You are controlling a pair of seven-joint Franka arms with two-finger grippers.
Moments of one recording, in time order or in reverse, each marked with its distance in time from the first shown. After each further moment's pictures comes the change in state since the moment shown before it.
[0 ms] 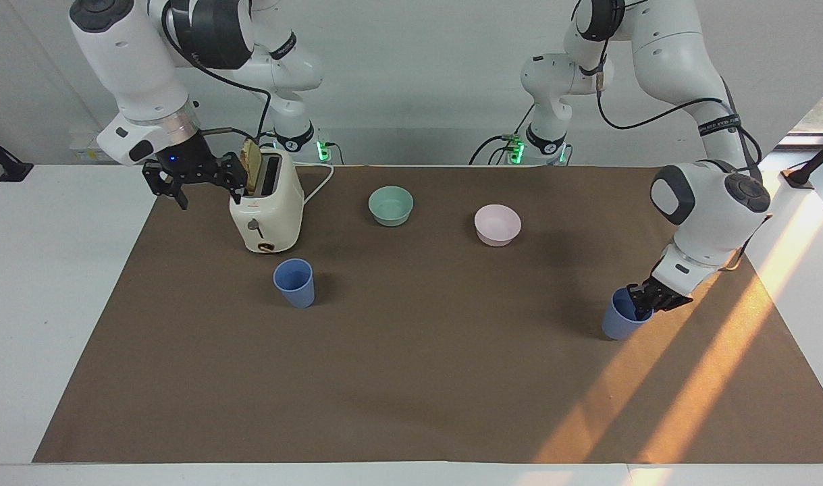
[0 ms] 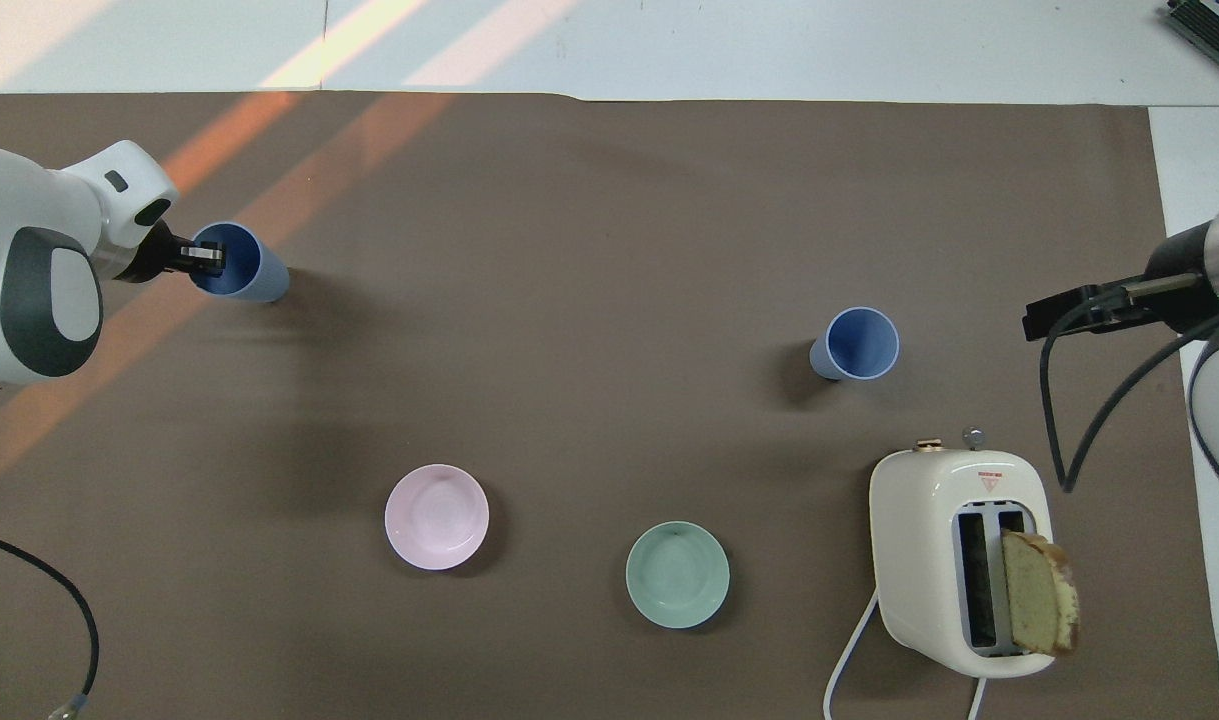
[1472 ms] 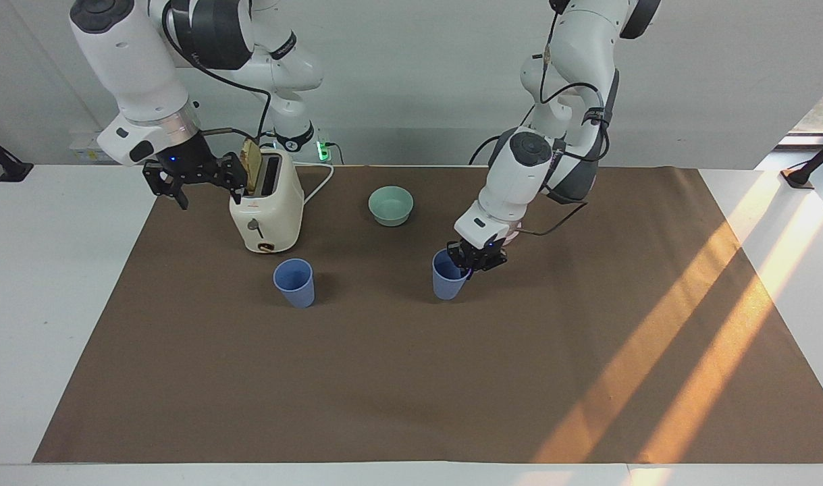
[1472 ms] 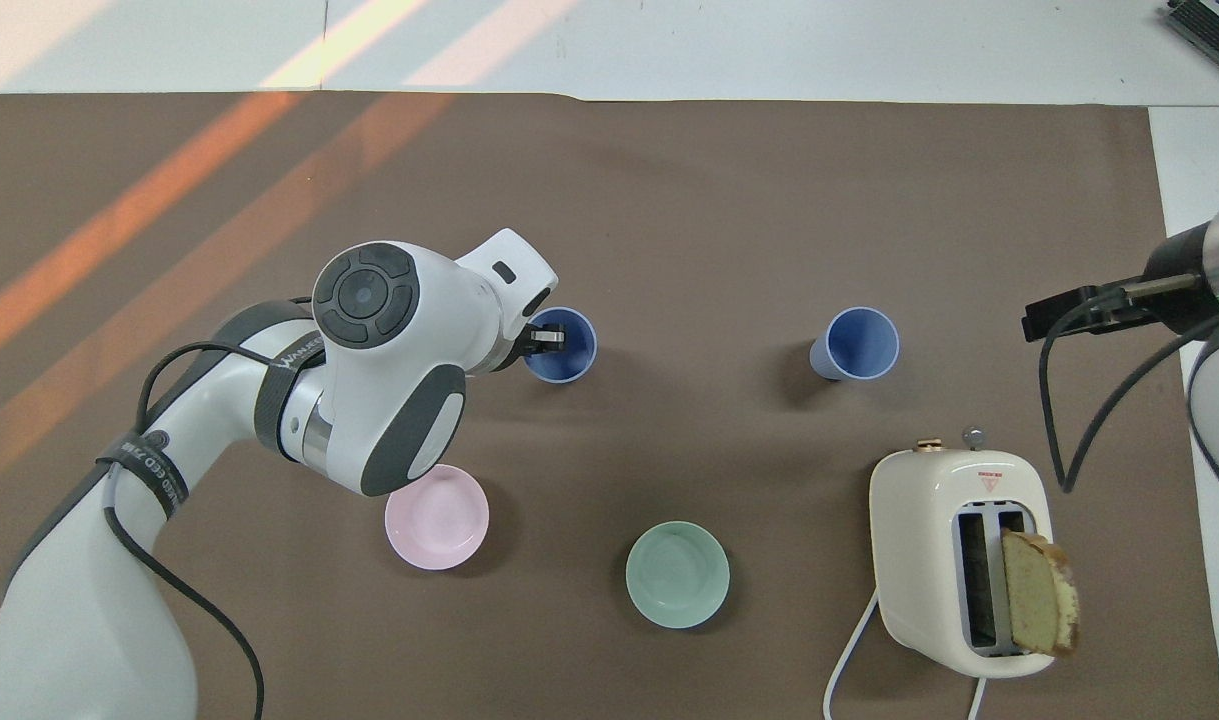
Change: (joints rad) left arm -0.101 -0.040 -0.470 -0.094 0.103 0.065 -0.630; right arm 0.000 0.000 0.000 -0.002 0.000 0.000 0.000
